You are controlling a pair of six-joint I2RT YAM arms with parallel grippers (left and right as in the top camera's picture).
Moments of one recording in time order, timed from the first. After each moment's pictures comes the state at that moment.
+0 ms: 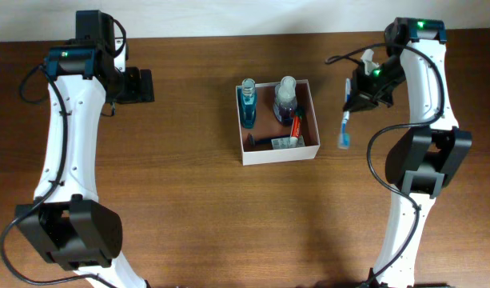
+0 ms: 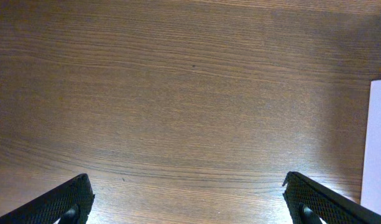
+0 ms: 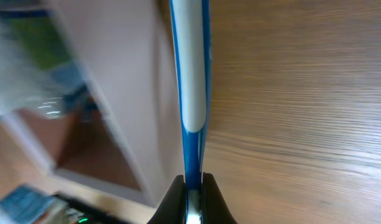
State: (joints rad) left arm 0.03 1.91 1.95 -1.22 -0.07 -0.05; right arm -0.13 2.44 2.42 -1.69 -0.48 0.01
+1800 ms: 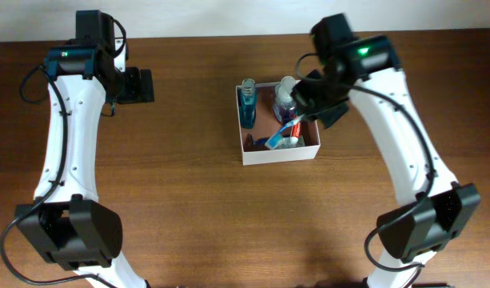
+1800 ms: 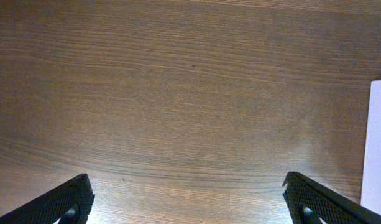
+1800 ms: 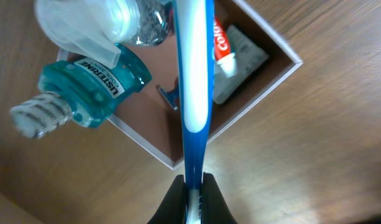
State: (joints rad) left arm 0.03 1.91 1.95 -1.22 -0.07 -0.05; right arm 0.30 1.92 1.97 -1.38 -0.20 1.17
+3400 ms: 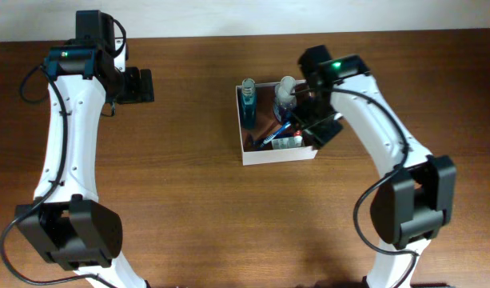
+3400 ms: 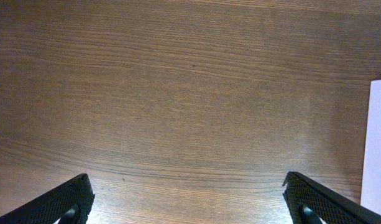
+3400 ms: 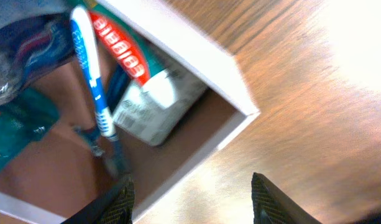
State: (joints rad) left arm 0.03 1.91 1.95 -1.22 -0.07 -0.05; right arm 0.25 2.00 1.78 -1.35 -0.14 1.12
